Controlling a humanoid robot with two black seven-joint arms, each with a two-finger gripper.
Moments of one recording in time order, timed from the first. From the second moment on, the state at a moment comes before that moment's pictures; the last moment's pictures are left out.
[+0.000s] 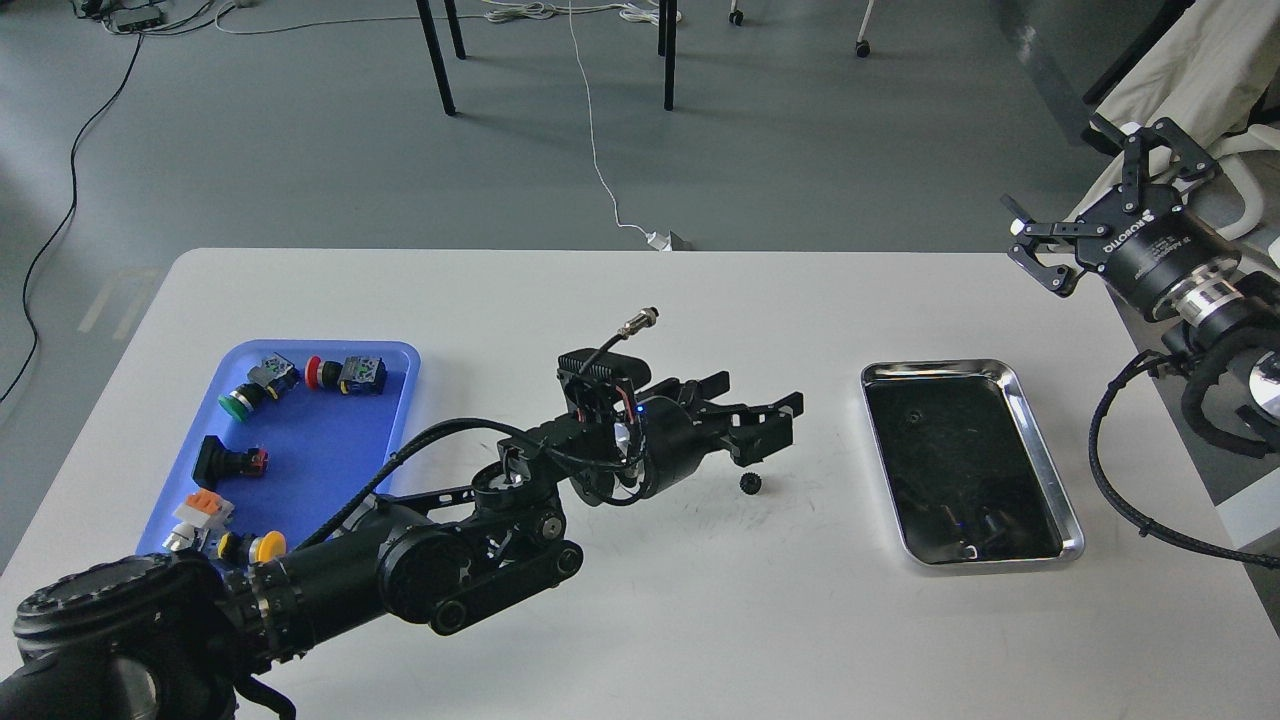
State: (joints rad) left arm -0.71 -0.04 -0.42 -1.01 1.65 0.11 -0.05; right arm 0.72 -0.67 0.67 0.91 0.30 0.49 0.06
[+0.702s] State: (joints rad) left arm -0.70 0.47 -0.77 -1.04 0.40 0.09 -0.05; right arm 1.40 -0.45 -0.20 1.17 -0.25 0.37 -0.04
